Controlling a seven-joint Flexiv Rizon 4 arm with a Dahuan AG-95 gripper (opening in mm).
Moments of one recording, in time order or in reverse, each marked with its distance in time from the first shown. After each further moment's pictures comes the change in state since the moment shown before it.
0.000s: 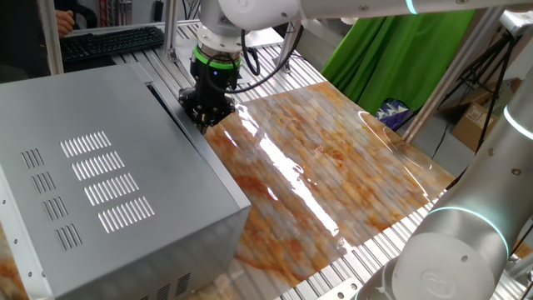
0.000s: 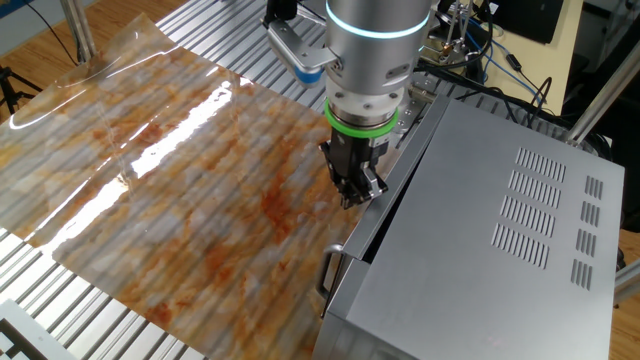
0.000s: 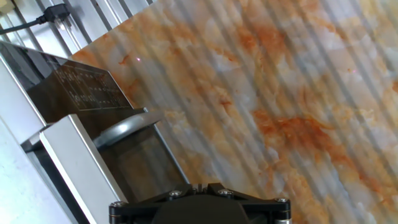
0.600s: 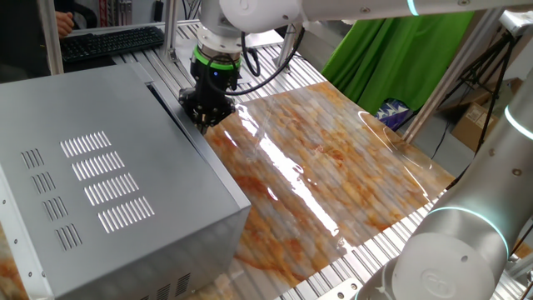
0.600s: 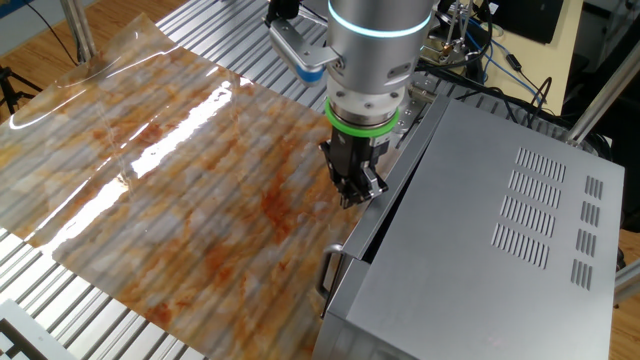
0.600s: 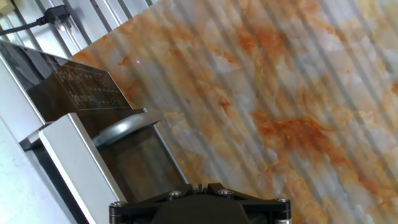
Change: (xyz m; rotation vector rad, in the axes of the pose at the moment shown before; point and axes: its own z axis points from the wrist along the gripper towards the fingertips) arm 0.001 -0.001 0.000 0.003 0.001 -0.016
